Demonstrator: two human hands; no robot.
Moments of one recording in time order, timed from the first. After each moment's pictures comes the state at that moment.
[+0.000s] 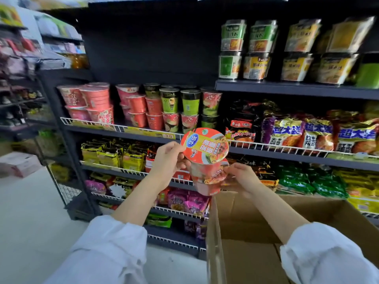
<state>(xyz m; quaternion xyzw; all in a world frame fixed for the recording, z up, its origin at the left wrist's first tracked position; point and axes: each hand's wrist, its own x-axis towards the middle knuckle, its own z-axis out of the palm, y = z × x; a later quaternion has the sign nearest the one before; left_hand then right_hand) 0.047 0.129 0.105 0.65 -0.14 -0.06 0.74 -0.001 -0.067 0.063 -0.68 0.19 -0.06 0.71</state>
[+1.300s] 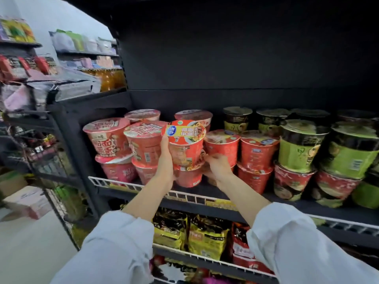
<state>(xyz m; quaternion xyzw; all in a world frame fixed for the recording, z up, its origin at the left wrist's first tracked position) 0.622 0.367 0.114 0.60 0.02 -0.11 0.79 0.617 0.235 0.083 -0.66 0.17 -0.11 0.72</state>
